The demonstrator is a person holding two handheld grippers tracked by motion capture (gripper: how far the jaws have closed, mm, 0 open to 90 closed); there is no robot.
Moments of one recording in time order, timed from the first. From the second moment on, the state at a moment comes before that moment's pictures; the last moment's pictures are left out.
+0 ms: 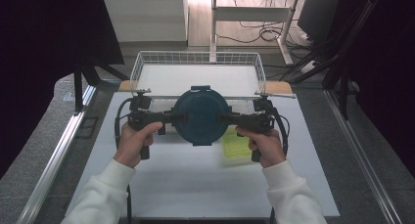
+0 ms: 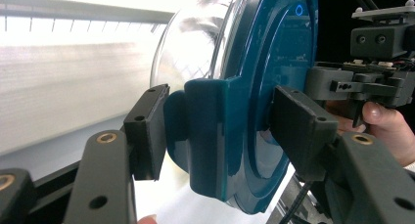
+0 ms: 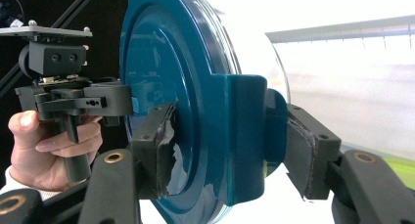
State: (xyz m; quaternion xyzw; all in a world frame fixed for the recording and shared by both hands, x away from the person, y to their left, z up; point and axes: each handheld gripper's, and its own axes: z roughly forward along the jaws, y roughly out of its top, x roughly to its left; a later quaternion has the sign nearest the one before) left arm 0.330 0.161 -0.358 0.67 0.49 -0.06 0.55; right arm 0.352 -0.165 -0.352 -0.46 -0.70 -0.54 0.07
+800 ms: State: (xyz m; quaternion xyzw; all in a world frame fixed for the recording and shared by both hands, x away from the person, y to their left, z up) left arm 0.365 0.173 -0.313 0.67 0.48 -0.05 0.56; right arm 0.389 -0.155 -0.307 -0.44 -0.70 -0.56 0.06
